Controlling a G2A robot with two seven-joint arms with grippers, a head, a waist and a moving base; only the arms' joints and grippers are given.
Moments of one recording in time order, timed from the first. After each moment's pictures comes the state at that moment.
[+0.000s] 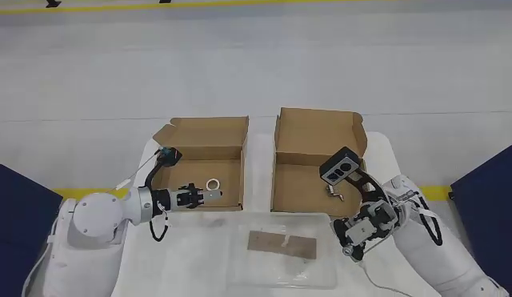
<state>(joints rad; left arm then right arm) 1.30 -1.21 -1.58 -1.84 0.29 -0.04 -1.34 -1.19 -0.91 1.12 -1.81 1.34 0.00 1.53</state>
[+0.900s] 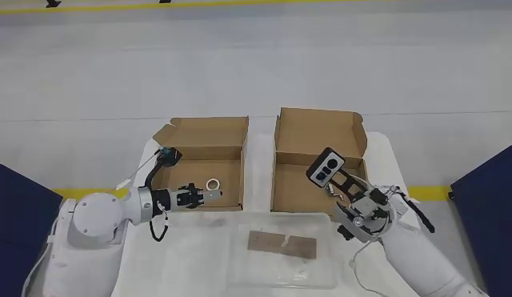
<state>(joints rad) 1.30 -1.21 -1.58 -1.84 0.29 -0.04 -1.34 -1.22 -0.97 1.05 -1.85 1.58 0.15 1.39</state>
